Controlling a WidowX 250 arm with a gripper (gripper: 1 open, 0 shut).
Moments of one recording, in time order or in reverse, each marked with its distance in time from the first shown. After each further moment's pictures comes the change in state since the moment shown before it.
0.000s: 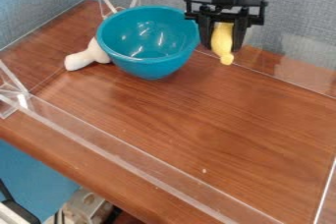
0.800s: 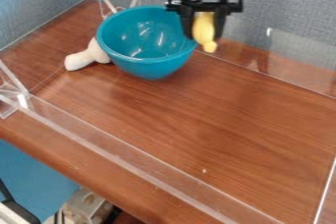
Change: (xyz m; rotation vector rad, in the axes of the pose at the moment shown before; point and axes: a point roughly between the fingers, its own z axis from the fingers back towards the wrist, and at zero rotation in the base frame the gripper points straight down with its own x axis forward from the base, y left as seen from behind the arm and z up) arm 0.015 0.051 0.009 -0.001 -0.007 0.153
